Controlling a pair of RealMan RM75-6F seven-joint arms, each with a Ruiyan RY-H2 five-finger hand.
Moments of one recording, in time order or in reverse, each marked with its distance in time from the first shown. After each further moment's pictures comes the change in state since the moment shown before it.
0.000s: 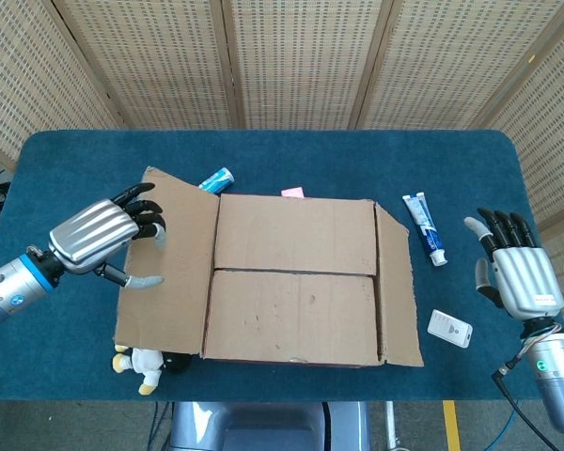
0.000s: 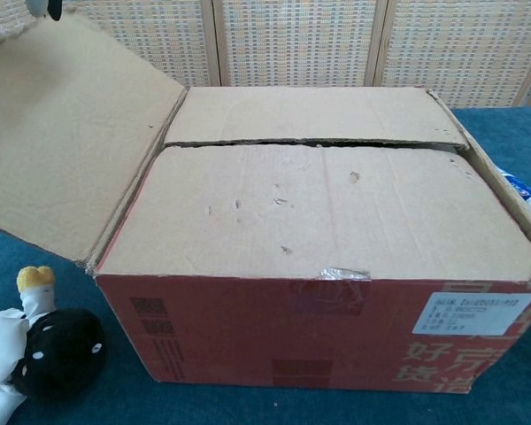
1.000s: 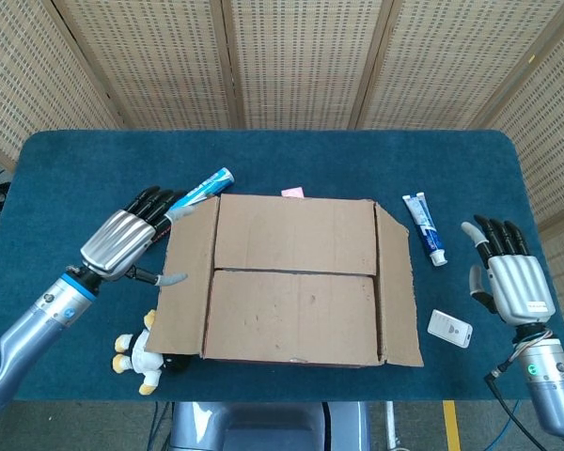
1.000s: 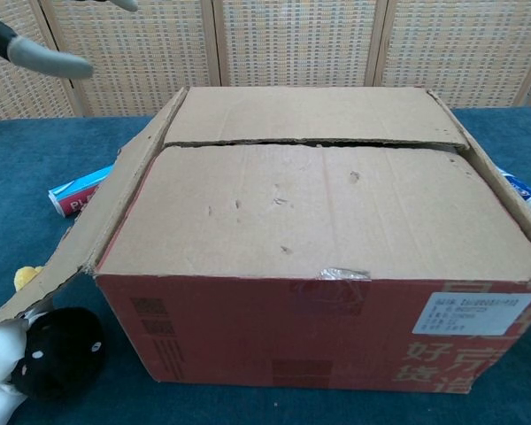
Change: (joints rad) left arm 0.132 -0.364 -0.089 -0.051 -0.393 0.109 0.559; right arm -0.020 -0.099 -0.023 0.068 -0.028 0.036 0.019
